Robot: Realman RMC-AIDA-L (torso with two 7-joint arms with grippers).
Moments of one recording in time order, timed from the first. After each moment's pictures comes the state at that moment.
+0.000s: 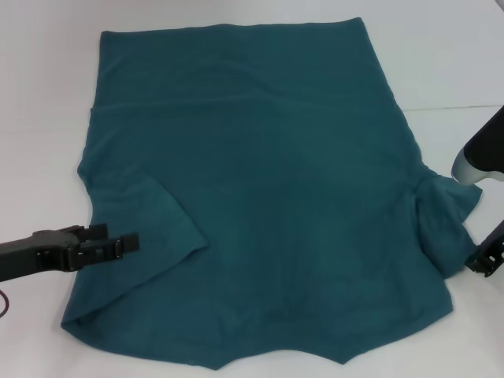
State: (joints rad) left arm -0.46 -2.06 0.66 0.77 2.02 1.50 -1.83; right arm 0.58 2.08 -1.12 -1.12 -2.93 -1.35 2.33
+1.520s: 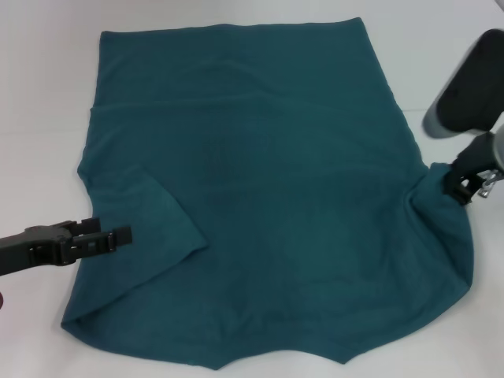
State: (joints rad) left arm -0.46 -2.06 0.63 0.77 2.02 1.50 -1.83; right arm 0.54 2.09 -1.31 -1.42 -2.93 -1.28 2.31
